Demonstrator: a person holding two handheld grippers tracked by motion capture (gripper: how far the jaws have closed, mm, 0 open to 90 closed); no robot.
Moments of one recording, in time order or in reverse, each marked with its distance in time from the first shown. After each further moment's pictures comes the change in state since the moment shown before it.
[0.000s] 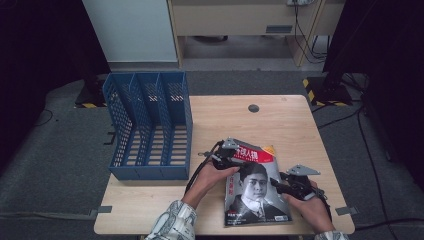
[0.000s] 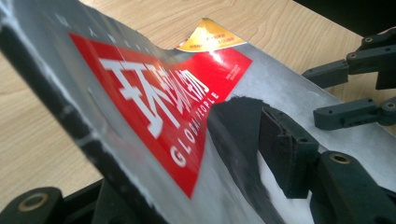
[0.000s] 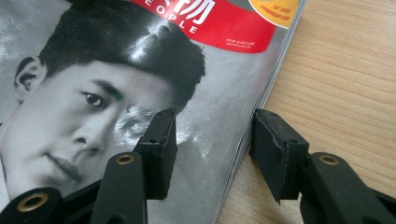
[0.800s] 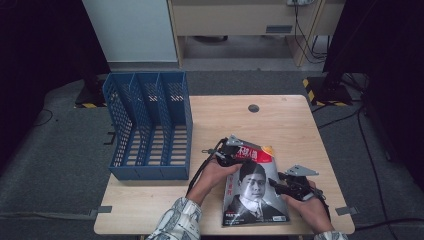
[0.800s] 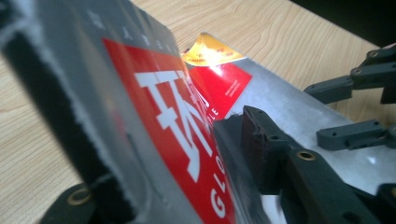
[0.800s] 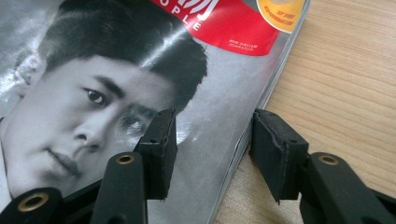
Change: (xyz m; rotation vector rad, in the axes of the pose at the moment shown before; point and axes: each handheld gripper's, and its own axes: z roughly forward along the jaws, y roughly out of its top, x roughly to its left) left arm -0.004 0.011 0.004 0.007 0.007 -0.012; right arm 0.003 0.000 0.002 -0.006 0.011 -0.020
